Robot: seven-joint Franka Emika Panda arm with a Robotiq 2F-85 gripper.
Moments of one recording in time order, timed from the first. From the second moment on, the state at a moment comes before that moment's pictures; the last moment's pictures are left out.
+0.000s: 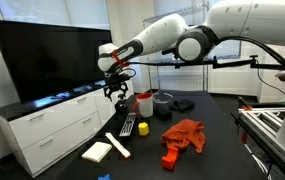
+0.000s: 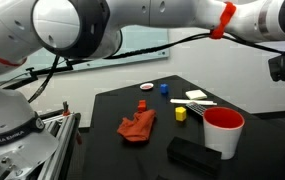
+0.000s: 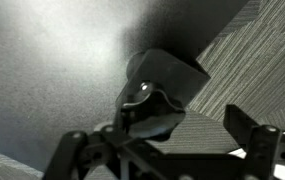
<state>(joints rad) -0.34 1.29 -0.20 -0.56 0.03 1.95 0.59</state>
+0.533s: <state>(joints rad) -0.34 1.28 -0.21 -0.56 0.03 1.95 0.59</state>
